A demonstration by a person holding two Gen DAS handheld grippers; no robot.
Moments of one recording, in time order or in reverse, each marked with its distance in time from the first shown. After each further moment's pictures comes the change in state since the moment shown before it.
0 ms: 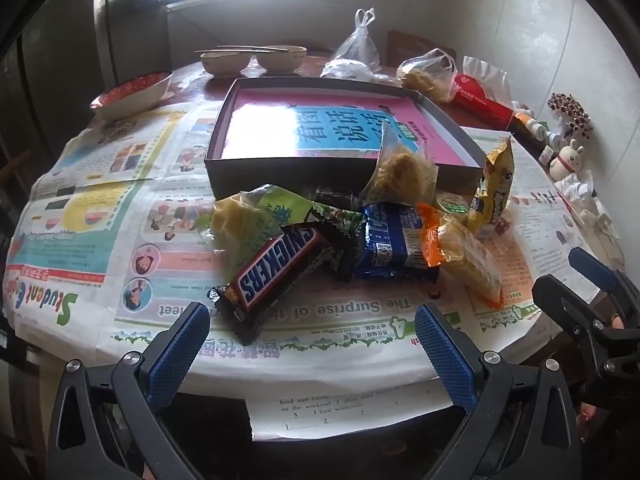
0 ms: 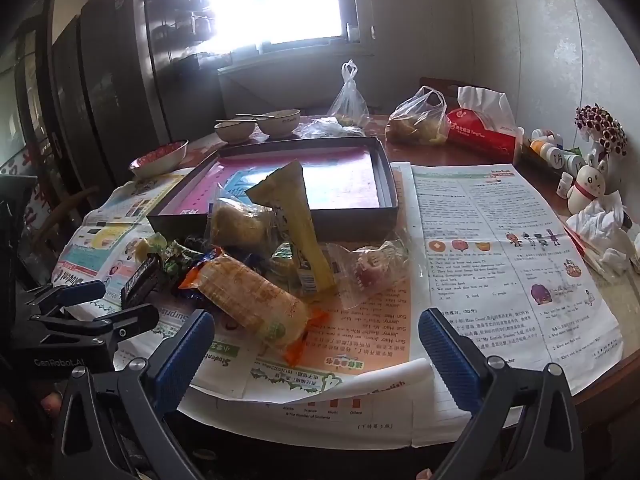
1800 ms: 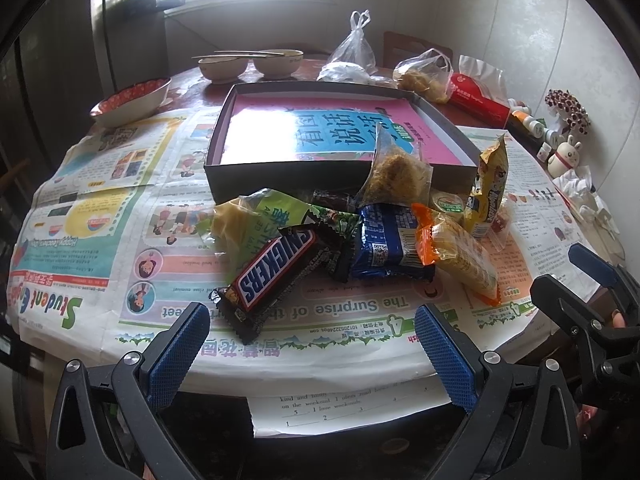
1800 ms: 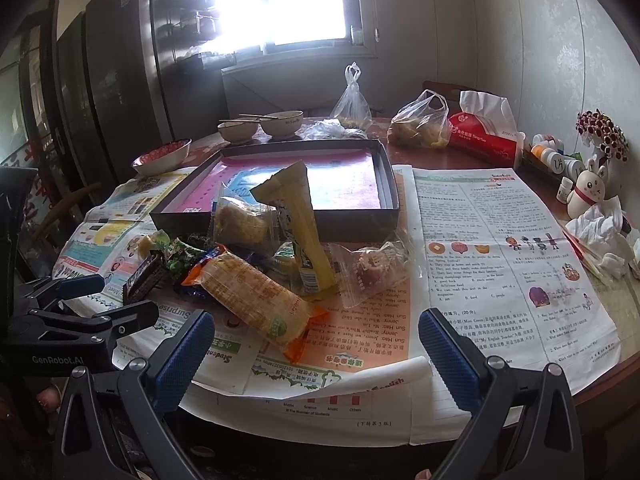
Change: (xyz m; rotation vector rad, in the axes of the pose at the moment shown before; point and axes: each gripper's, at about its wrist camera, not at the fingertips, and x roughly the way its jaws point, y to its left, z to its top) left arm -0.007 -0.004 0.001 0.014 -0.006 0.009; right arm -0.002 0.000 0.000 -0.015 -0.005 -0.003
